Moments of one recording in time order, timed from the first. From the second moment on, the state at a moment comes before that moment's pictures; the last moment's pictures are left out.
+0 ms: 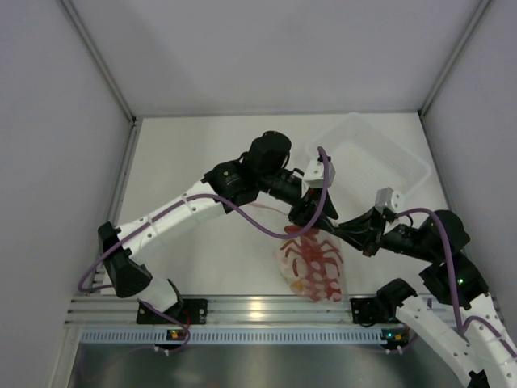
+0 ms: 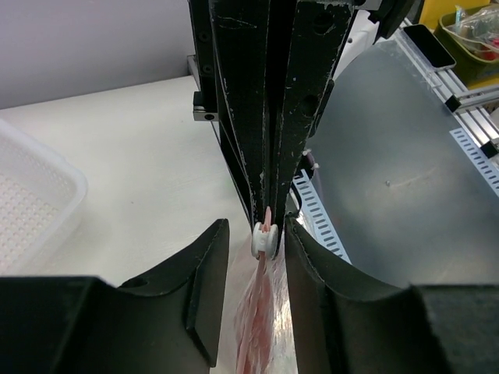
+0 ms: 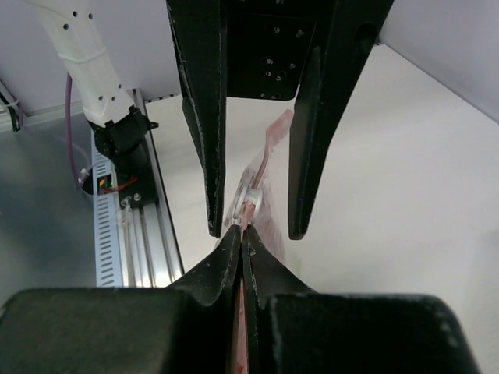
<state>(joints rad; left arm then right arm) -0.98 1.55 1.61 -0.41 0.95 0.19 0.51 0.41 0.79 -0.39 -0.72 0.03</state>
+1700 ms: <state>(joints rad) -0.71 1.01 1.08 -0.37 0.42 0.01 0.51 0.23 0.80 -0.44 -0.33 0.04</state>
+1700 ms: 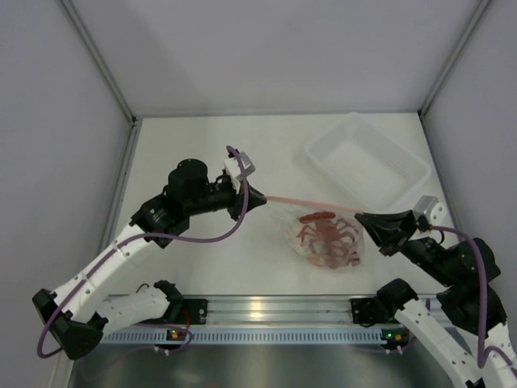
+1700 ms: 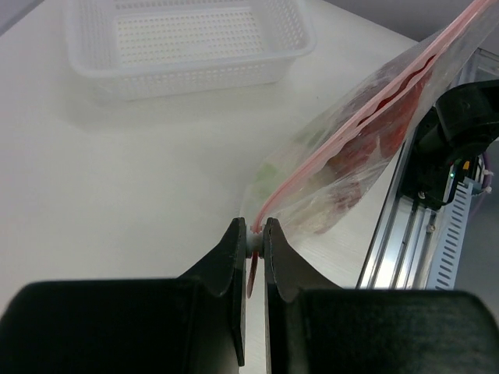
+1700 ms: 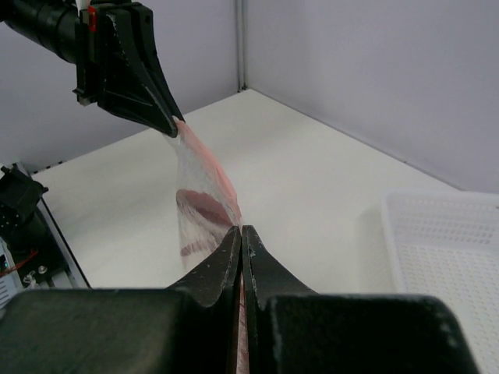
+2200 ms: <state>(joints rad) -0.70 0.87 1.07 -0.46 0.43 0.01 0.51 0.22 0.81 -0.44 -0.35 0.03</state>
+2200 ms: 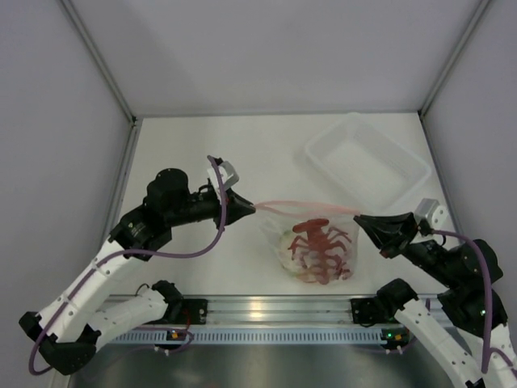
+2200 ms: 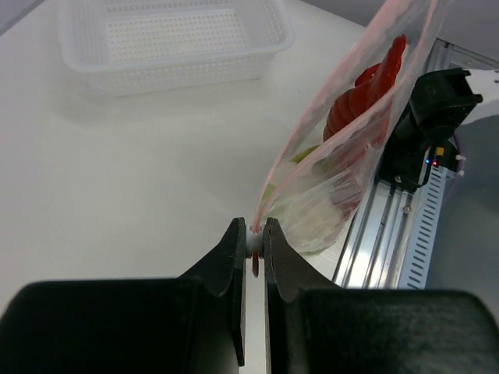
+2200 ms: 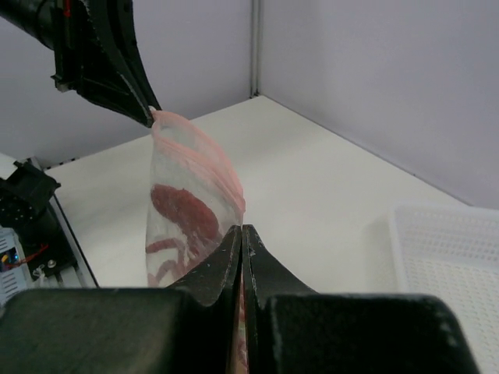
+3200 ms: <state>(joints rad) -0.71 1.14 1.26 -0.44 0.73 -0.03 0.51 0.24 0.68 -0.23 -0.64 0.04</state>
